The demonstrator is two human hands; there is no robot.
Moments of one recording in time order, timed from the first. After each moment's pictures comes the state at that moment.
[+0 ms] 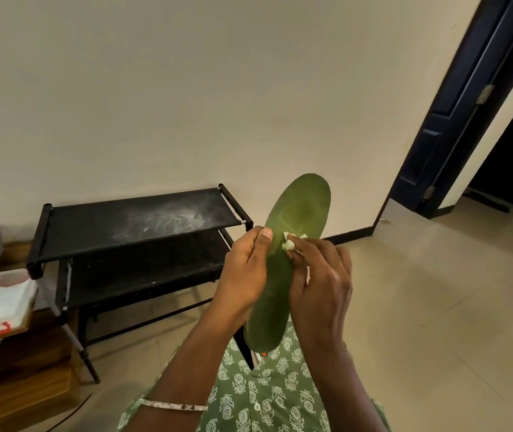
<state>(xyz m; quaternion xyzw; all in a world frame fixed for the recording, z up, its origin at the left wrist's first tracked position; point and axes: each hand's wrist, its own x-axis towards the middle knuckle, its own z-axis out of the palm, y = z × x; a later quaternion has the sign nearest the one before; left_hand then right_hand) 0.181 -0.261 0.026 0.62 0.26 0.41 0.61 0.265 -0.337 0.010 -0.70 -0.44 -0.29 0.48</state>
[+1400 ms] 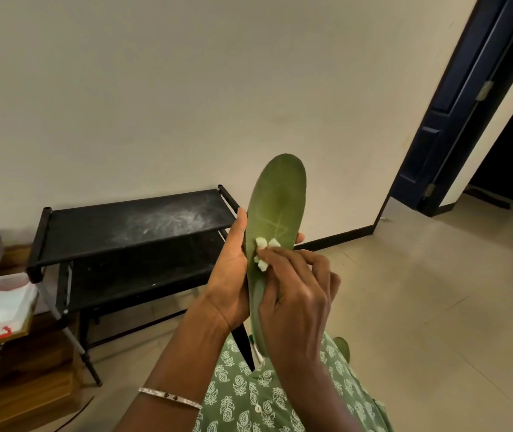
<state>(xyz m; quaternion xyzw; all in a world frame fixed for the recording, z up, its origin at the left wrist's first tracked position) 0.172 -0.260 0.038 0.33 0.12 0.28 0.89 0.222 -0.336 0.012 -0.68 -0.45 -0.31 0.50</state>
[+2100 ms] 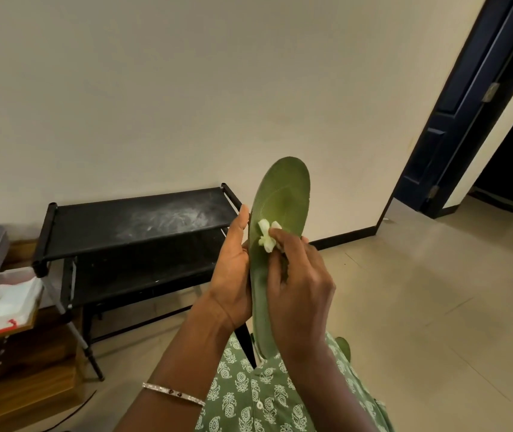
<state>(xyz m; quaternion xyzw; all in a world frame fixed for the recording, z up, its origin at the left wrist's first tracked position) 0.168 -0.263 0.045 0.31 0.12 0.29 0.90 0.222 -0.334 0.032 -0.65 -0.47 -0.27 0.54</state>
